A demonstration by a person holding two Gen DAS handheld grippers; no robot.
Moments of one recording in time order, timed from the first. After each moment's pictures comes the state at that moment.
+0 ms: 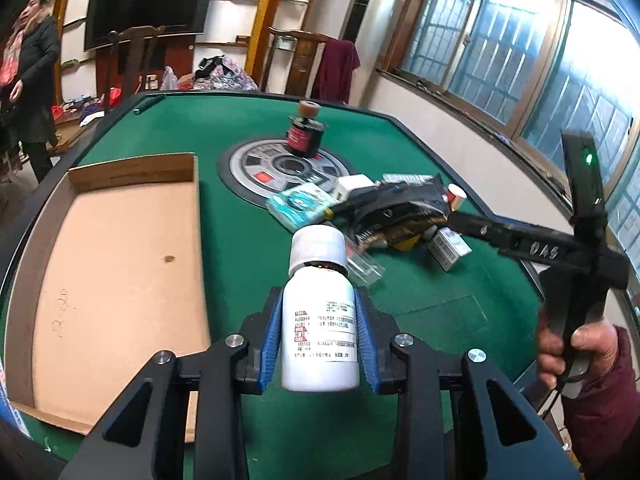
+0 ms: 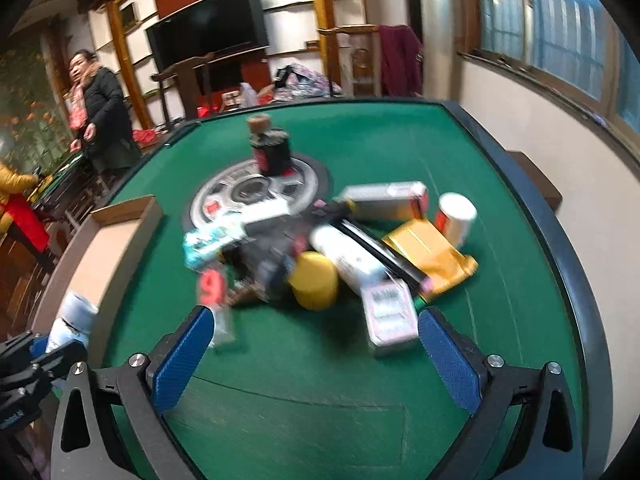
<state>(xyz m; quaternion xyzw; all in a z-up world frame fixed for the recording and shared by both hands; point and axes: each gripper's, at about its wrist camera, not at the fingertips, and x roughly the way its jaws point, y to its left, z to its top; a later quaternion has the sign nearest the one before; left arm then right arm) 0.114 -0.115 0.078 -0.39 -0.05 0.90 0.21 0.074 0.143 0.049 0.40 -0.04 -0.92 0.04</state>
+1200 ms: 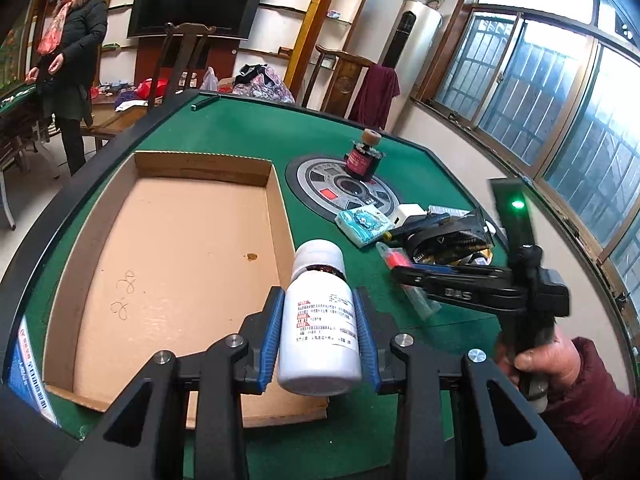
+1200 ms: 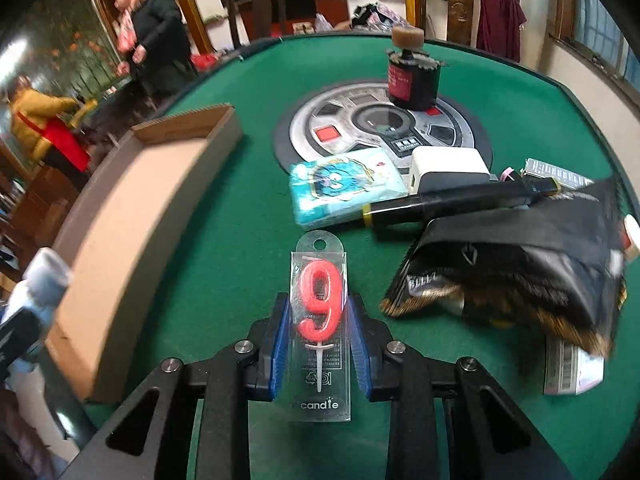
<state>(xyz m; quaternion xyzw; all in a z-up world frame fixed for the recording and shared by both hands) 0.125 -0.189 0.082 -0.36 -0.11 0.91 0.16 0.015 0.040 -0.009 0.49 0.00 -0.86 0.16</state>
